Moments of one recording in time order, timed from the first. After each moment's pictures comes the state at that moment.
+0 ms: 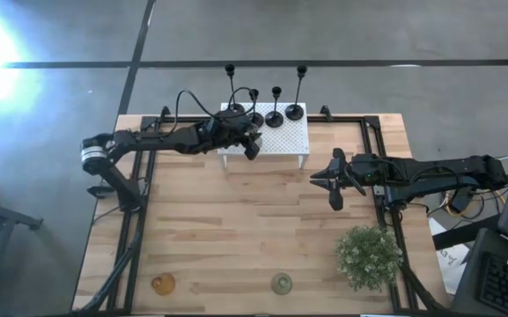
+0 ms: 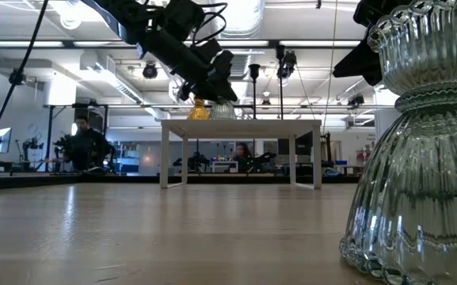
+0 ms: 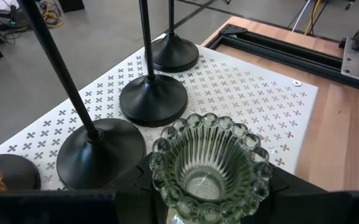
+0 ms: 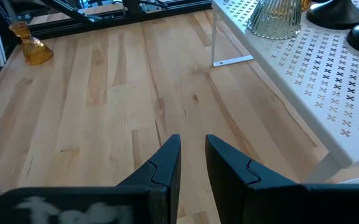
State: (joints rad) left arm 0.37 1.58 1.11 0.05 -0.17 -0.11; right arm -0.02 0.79 0.54 -0.23 0.11 0.20
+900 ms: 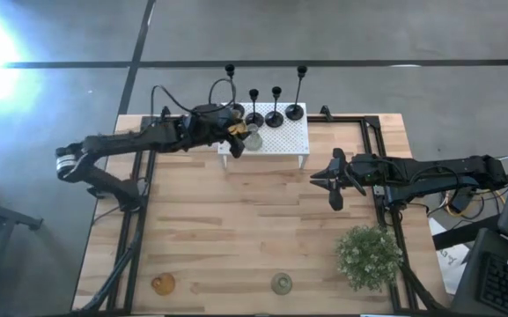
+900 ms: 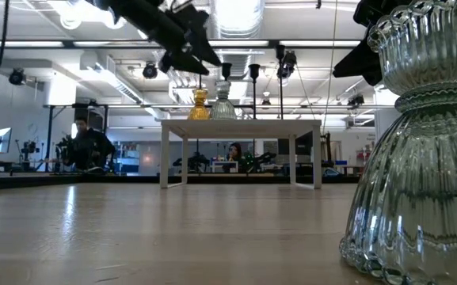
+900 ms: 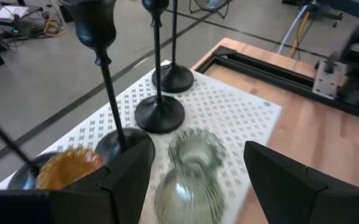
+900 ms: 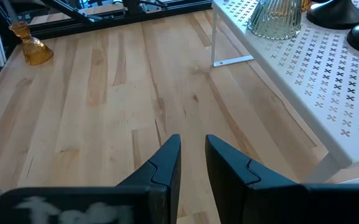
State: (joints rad) left arm 0.35 1.36 1.11 -0.13 -0.18 -0.13; right arm -0.02 0.79 0.54 -0.23 0.11 0.20
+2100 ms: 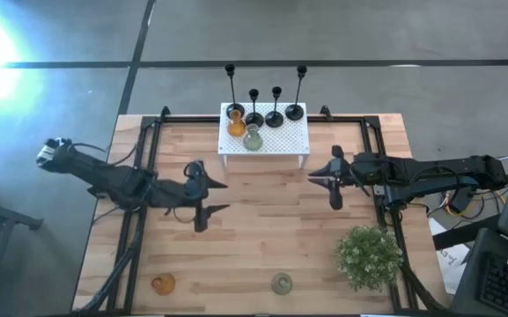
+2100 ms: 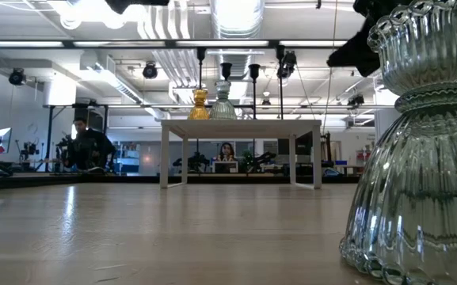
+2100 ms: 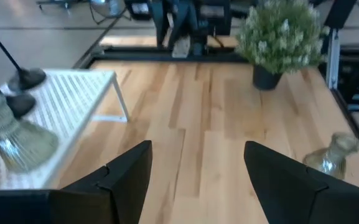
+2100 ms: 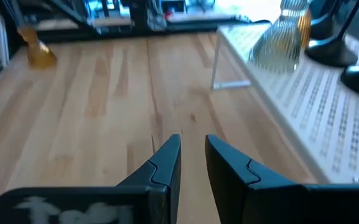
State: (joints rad) left arm -0.35 1.08 1.00 -0.35 -0.47 -0.18; right arm -0.02 0.79 0.54 -0.16 0.11 0.09
